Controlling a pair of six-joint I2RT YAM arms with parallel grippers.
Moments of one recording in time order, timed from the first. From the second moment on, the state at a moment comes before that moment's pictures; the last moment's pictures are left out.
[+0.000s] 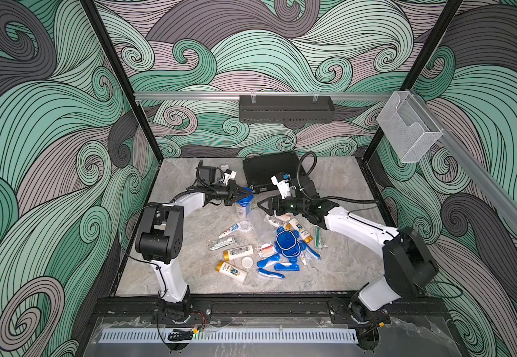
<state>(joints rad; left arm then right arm) -0.16 1.84 1.17 -0.07 1.08 -0.78 0.60 1.61 1.06 -0.01 -0.48 0.42</state>
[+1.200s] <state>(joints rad) -0.14 1.89 1.20 -0.05 1.14 -0.80 0.70 1.94 1.02 0.68 -0.56 0.77</state>
